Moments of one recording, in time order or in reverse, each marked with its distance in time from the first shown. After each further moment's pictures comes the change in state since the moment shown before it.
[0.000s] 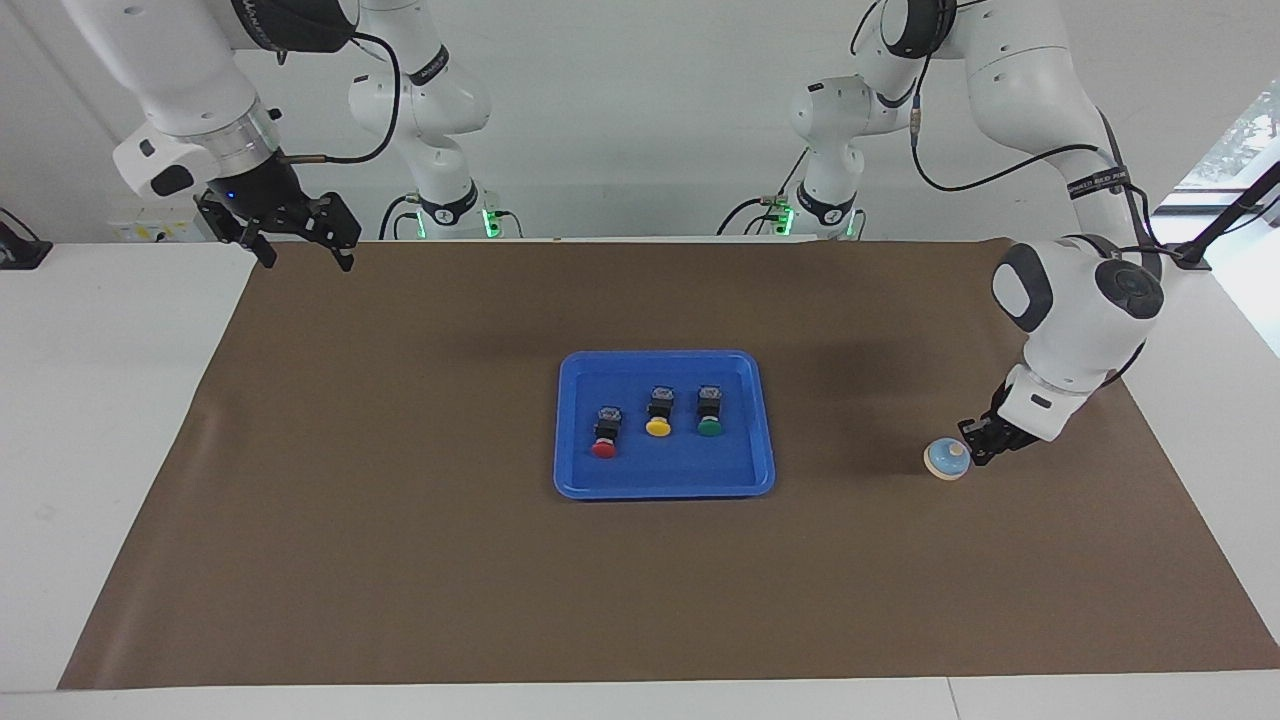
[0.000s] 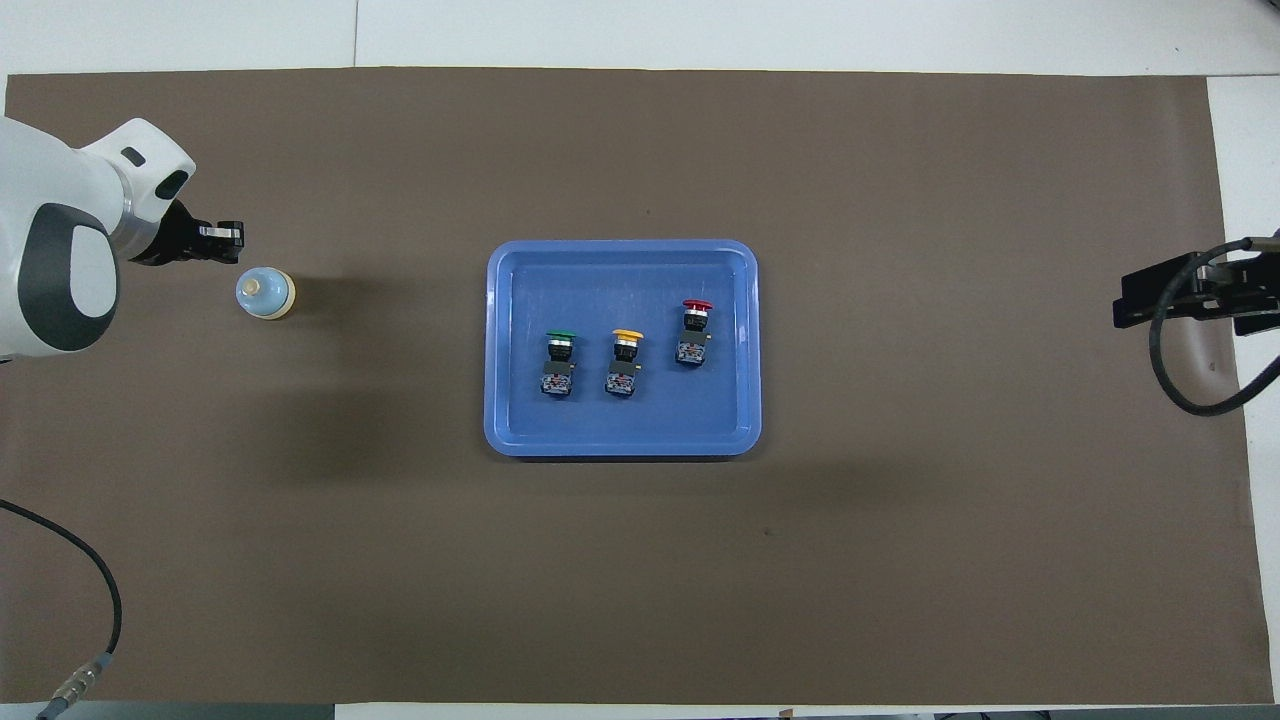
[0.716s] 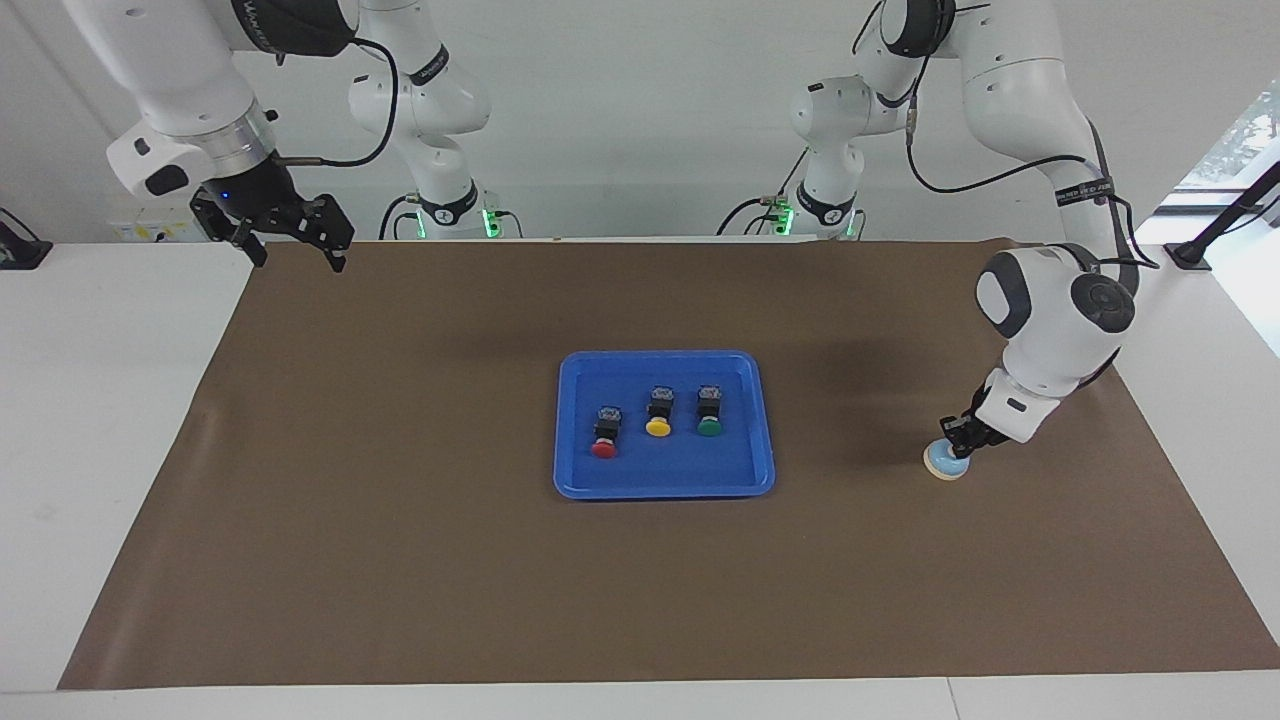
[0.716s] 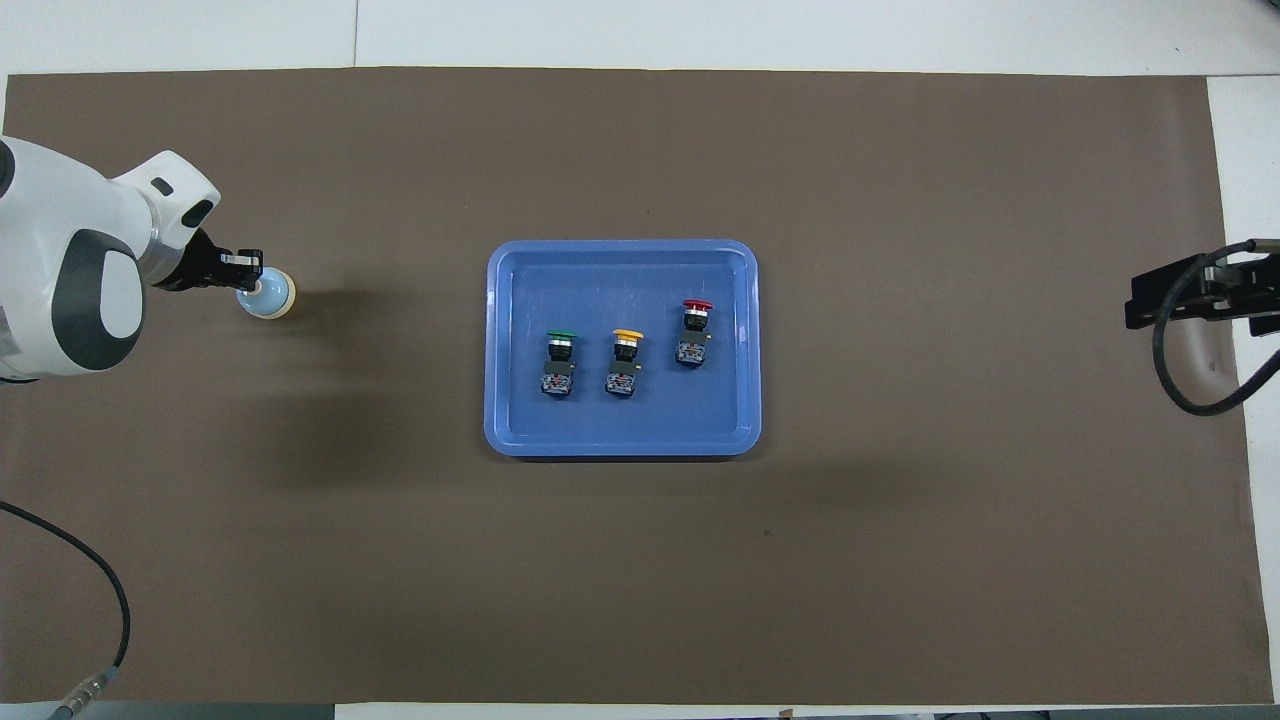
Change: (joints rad) left arm -0.001 -0.014 -0.002 -0.092 0.003 0.039 0.000; right arm -0.002 0.000 0.000 -0.001 -0.035 -0.003 0.000
